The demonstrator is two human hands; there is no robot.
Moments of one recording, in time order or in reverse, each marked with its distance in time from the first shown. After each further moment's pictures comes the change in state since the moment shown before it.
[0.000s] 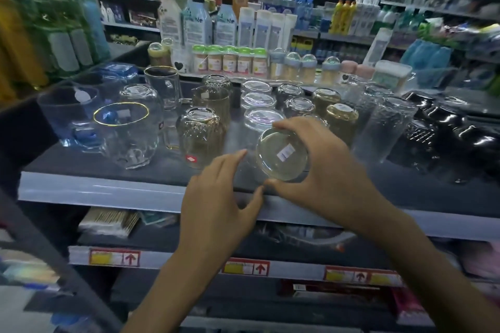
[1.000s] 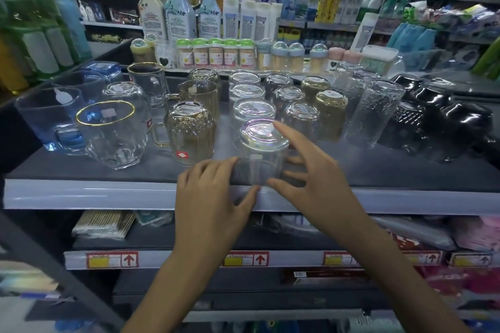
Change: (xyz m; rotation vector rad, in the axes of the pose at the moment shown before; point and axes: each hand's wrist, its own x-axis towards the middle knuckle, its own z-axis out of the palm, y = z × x) left_hand -0.006 -0.011 0.008 0.189 -0.073 0.023; right_hand -0.035 0.009 0.035 0.357 0.065 0.241
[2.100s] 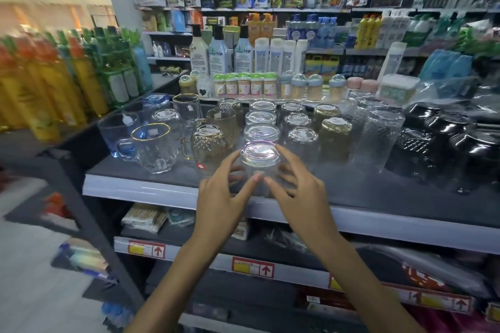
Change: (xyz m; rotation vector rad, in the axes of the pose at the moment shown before) left_hand 0.007 0.026 0.000 -0.445 0.095 -0.204; right_hand 0.000 0.018 0.006 0.177 0.088 -0.005
